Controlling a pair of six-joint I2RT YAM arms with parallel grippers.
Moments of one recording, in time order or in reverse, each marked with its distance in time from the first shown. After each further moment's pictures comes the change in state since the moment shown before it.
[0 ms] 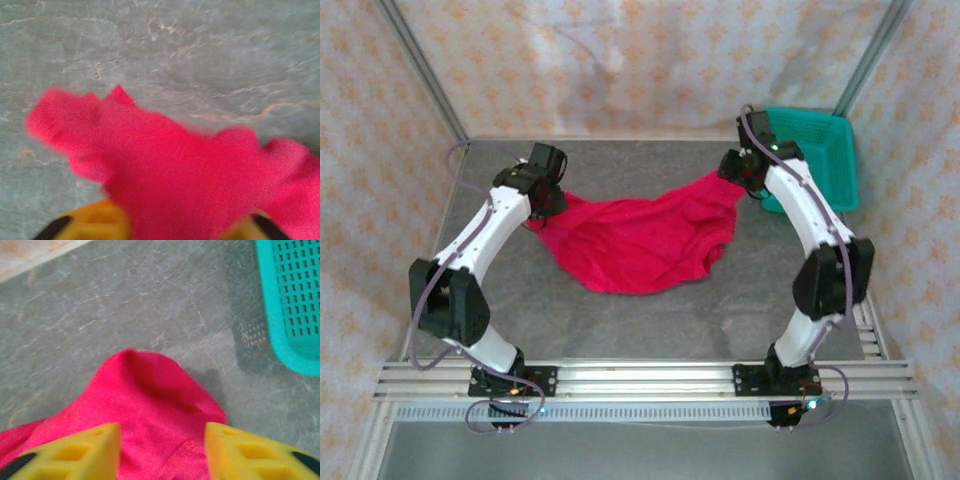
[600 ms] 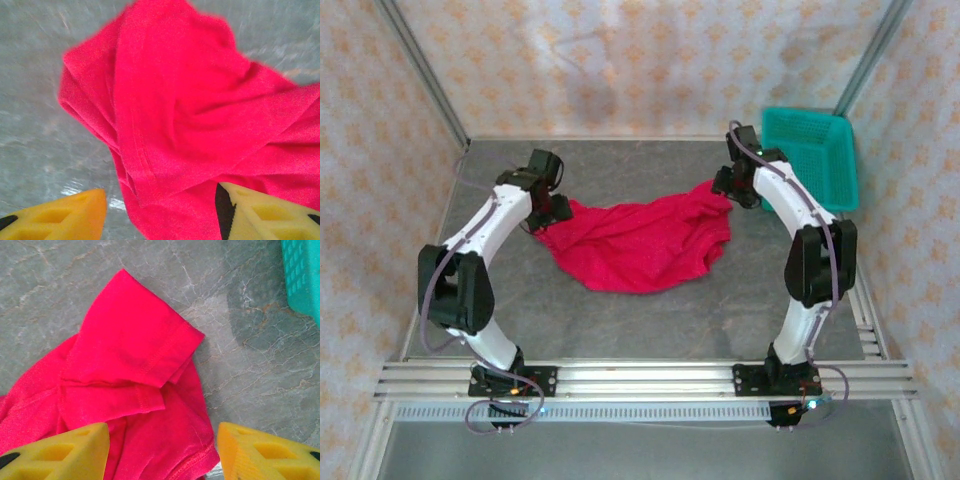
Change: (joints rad) left arm 0.045 0.060 -0.073 0.037 0.196 -0.013; right arm 0.000 0.077 -0.100 0.027 -0.010 0.026
